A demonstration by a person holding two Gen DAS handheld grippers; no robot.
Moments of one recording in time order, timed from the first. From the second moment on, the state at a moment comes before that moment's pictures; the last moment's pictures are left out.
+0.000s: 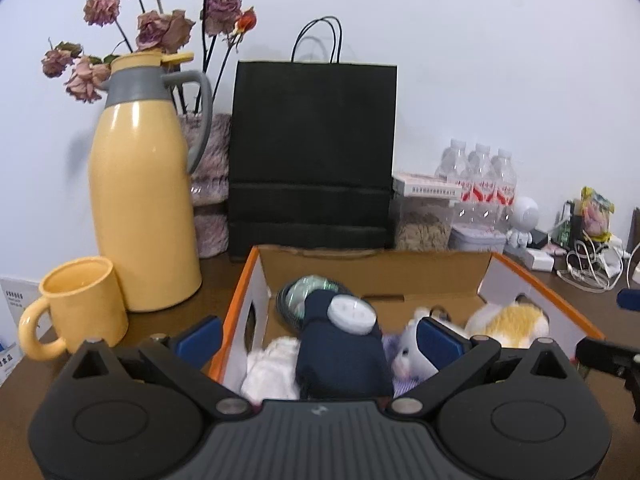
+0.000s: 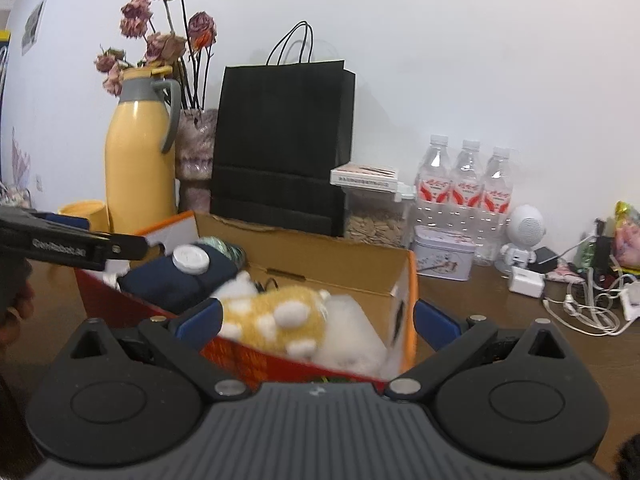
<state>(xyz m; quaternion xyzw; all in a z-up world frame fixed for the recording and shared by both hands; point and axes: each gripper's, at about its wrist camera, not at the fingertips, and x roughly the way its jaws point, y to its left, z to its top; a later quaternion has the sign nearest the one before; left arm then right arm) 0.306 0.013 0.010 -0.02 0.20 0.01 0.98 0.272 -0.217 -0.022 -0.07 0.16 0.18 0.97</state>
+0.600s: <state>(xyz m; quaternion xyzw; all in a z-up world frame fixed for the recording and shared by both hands) 0.254 0.014 -0.018 -0.01 0.24 0.03 0.97 0.236 -0.239 -0.054 -0.06 0.22 0.16 0.96</state>
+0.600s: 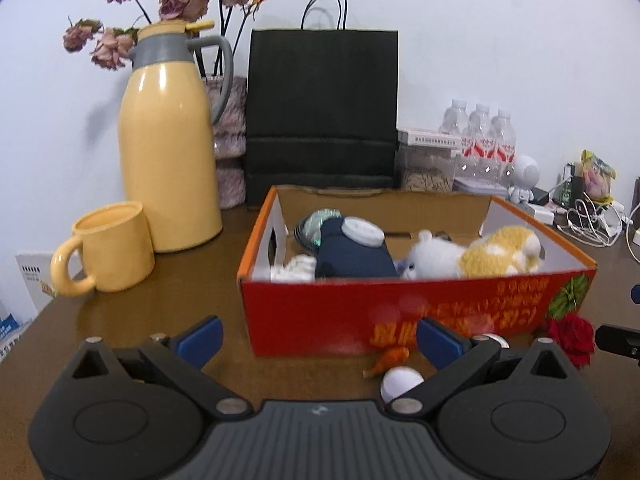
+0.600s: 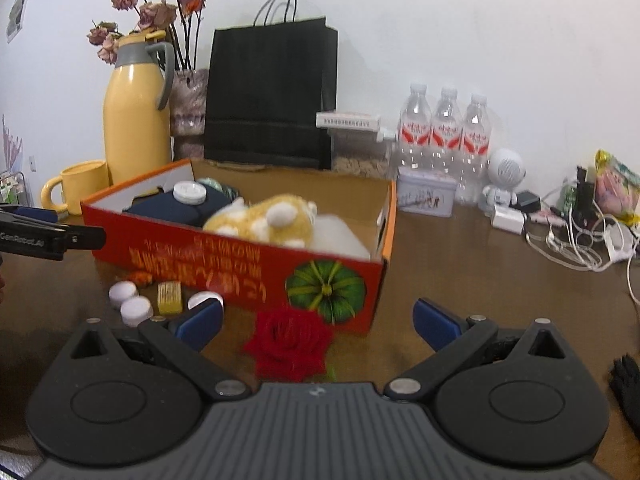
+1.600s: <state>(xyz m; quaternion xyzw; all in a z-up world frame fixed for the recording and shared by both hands) 0.273 -0.002 -0.052 0.00 0.35 0.01 0.94 0.264 -0.232 -0.086 -0.05 0.34 0.14 0.93</state>
